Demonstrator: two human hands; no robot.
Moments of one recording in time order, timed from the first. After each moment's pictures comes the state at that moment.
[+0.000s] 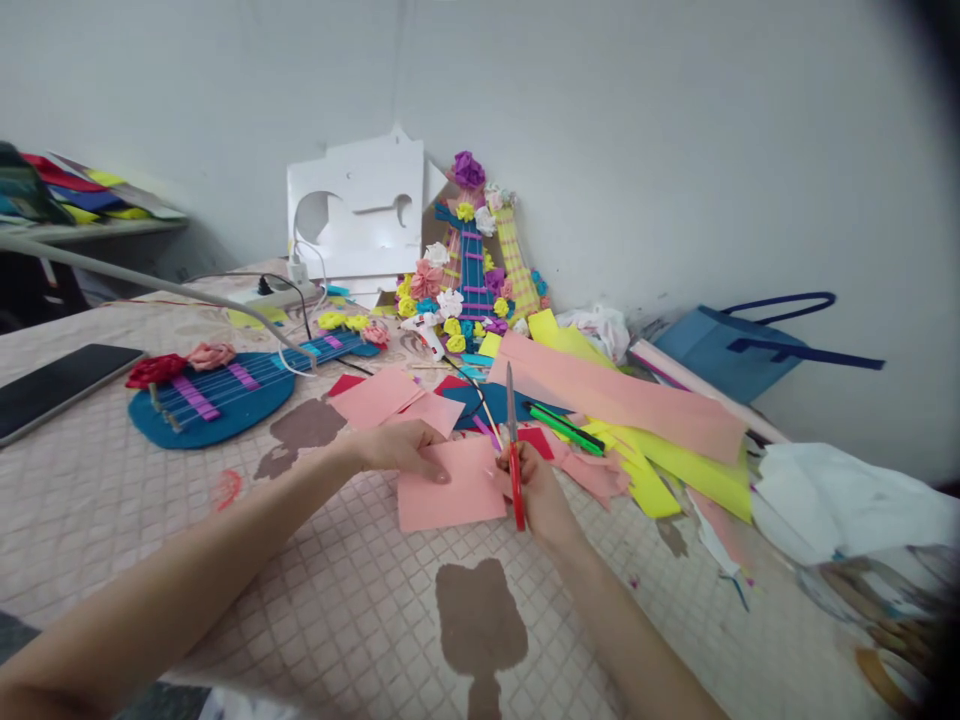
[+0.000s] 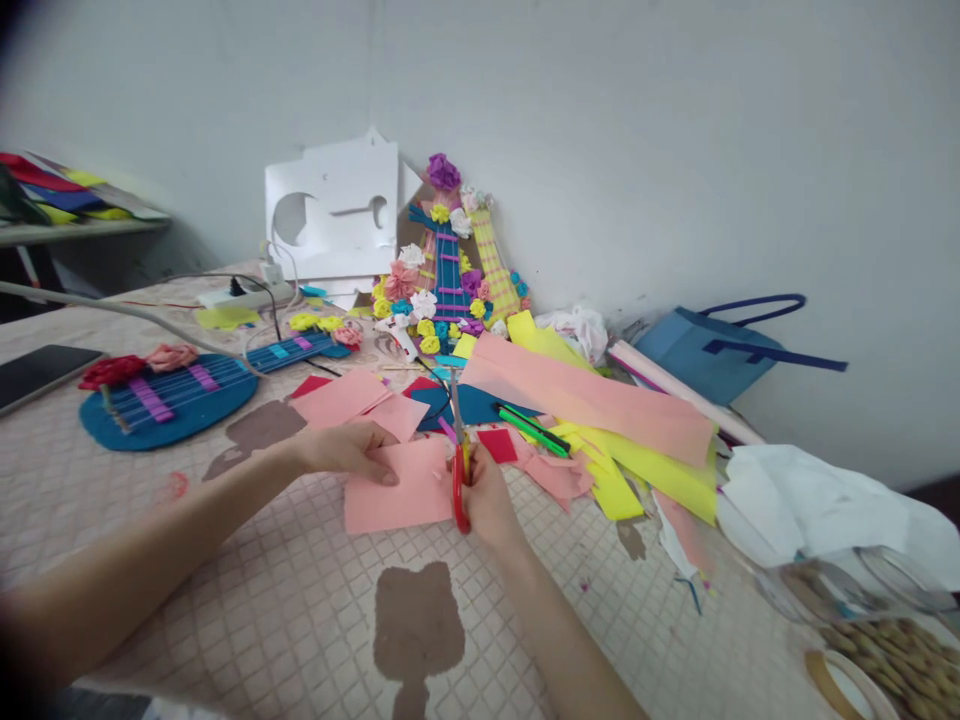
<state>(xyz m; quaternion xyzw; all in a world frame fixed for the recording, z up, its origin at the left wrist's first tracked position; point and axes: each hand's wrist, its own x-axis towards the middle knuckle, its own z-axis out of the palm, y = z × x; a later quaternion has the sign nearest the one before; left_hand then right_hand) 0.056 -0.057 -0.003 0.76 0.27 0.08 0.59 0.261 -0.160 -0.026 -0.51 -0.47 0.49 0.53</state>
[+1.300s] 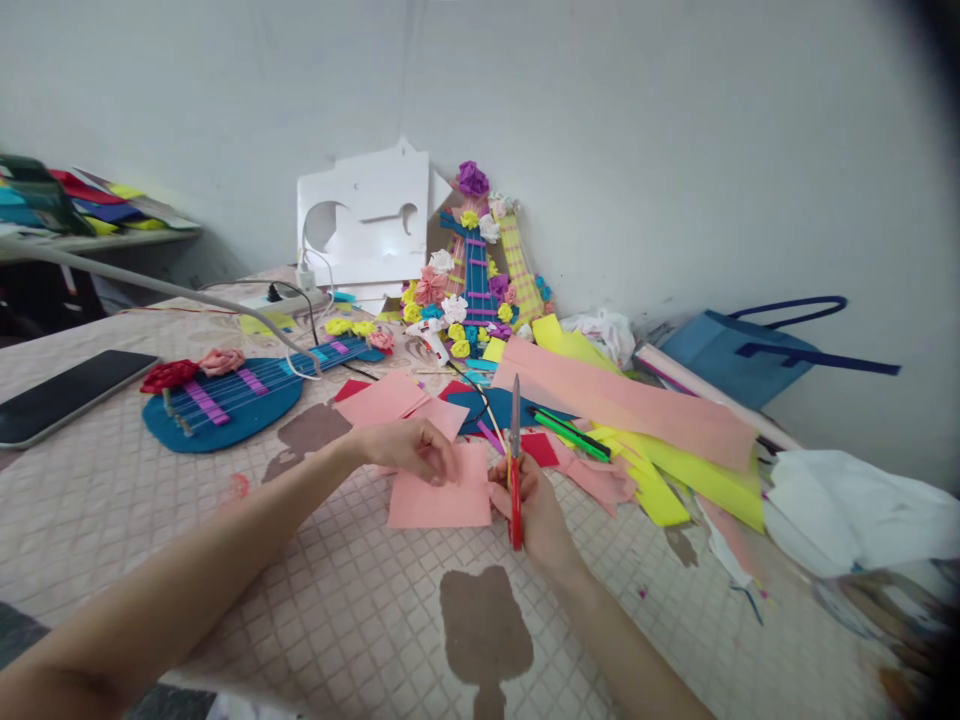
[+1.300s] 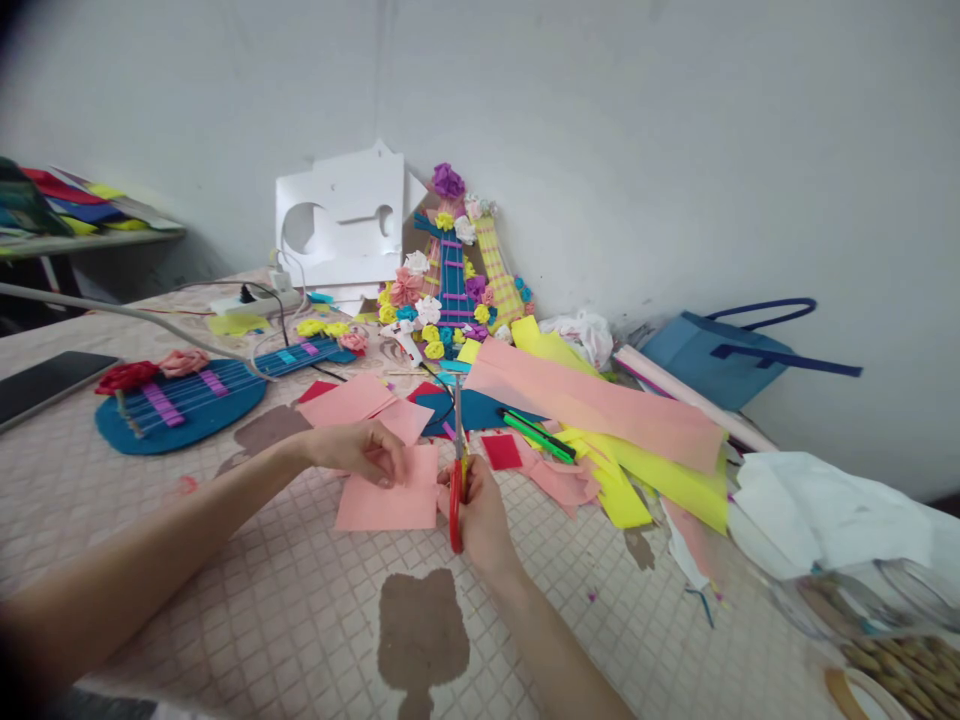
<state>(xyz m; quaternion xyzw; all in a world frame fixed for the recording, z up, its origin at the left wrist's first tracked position) 0.053 -0.040 -0.009 0.77 0.14 0.07 0.61 0.248 -0.167 -0.032 -0.50 -0.47 0.47 0.56</state>
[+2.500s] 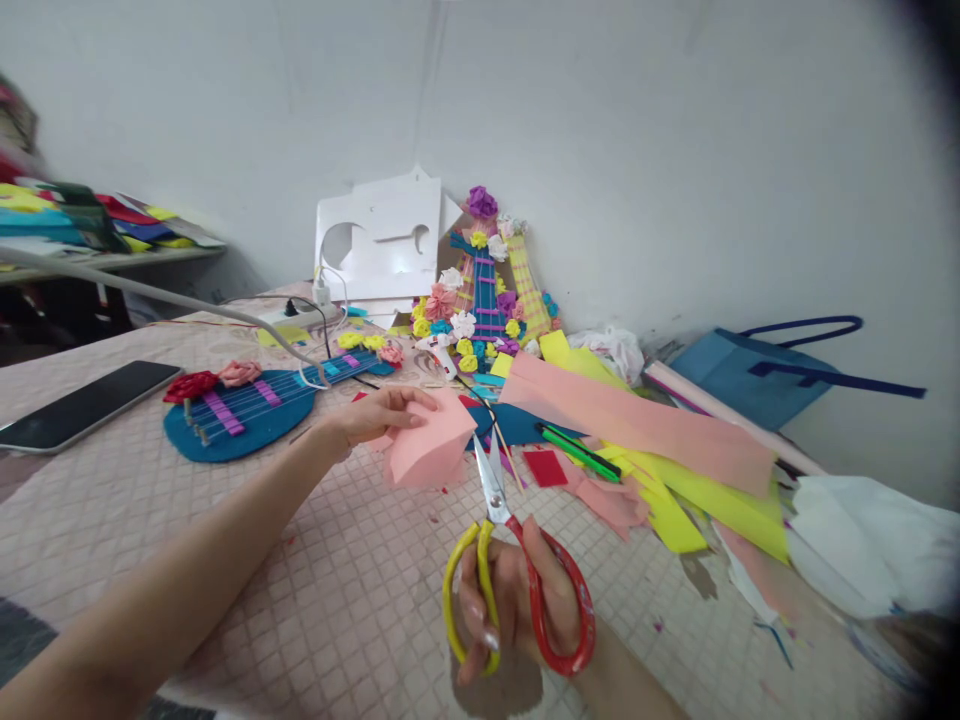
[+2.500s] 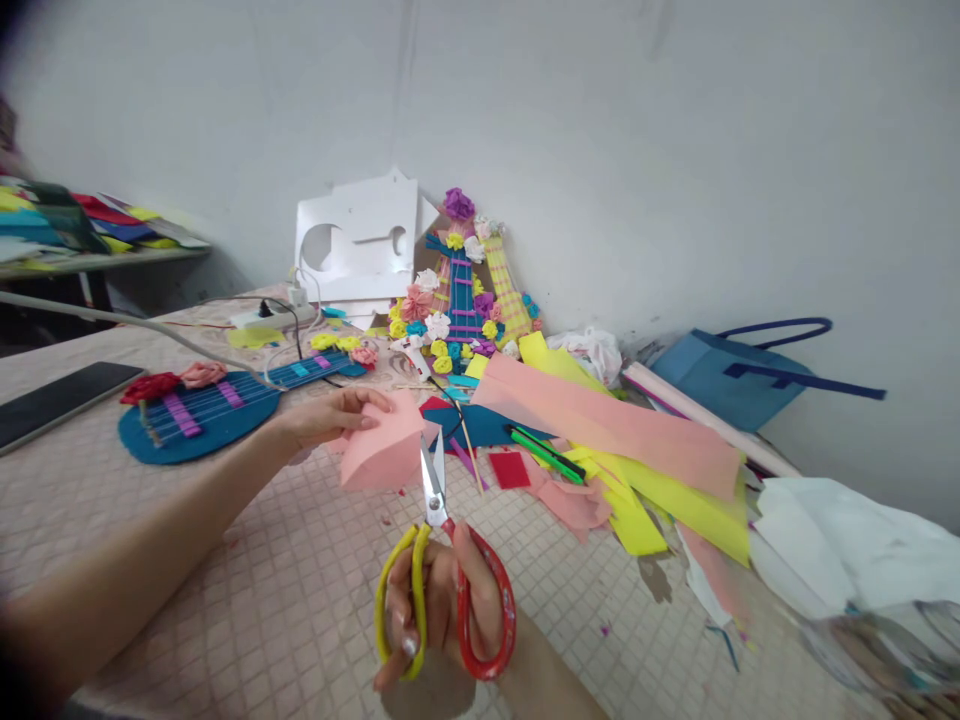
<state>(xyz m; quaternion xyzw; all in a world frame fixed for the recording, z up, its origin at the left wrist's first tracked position) 0.014 -0.010 -0.001 0.60 0.25 0.29 0.70 0.230 -0.207 -0.025 -0.14 -0.30 0.86 0.40</state>
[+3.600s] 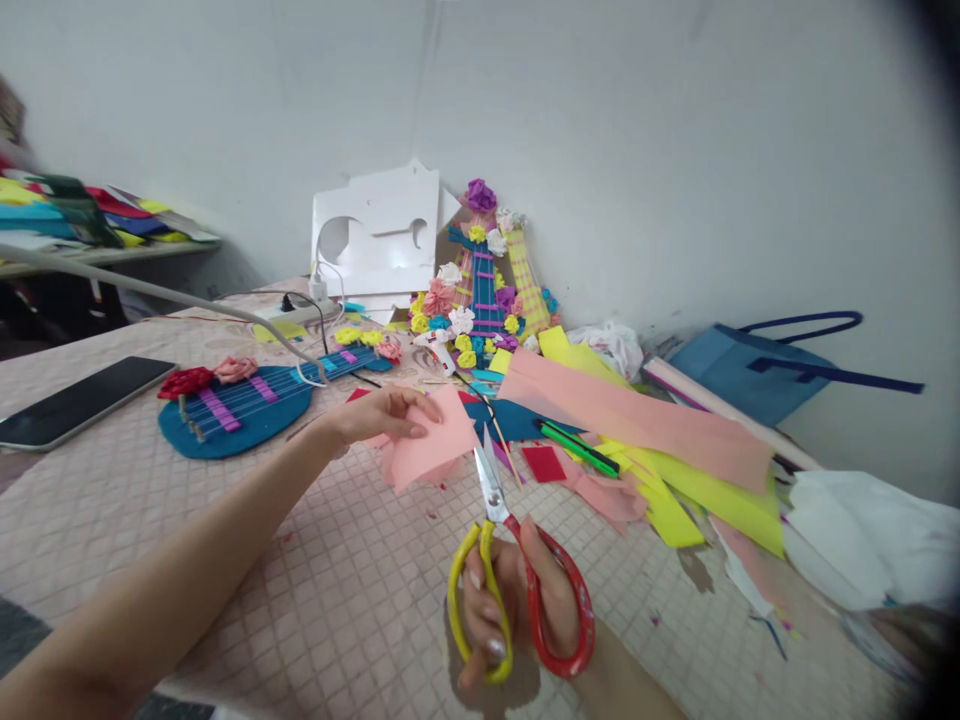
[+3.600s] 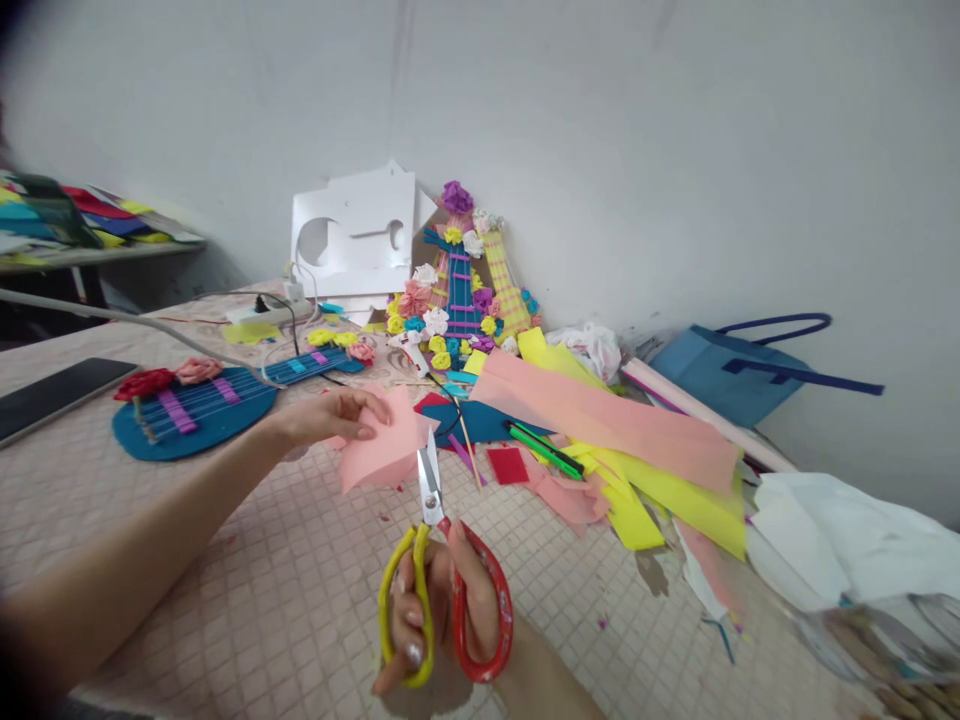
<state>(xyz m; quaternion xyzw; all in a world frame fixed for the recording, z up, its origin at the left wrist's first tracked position) 0.015 -0.023 0.014 0.70 0.24 0.26 0.62 0.232 -0.211 -0.030 -0.16 -0.31 0.84 0.40</state>
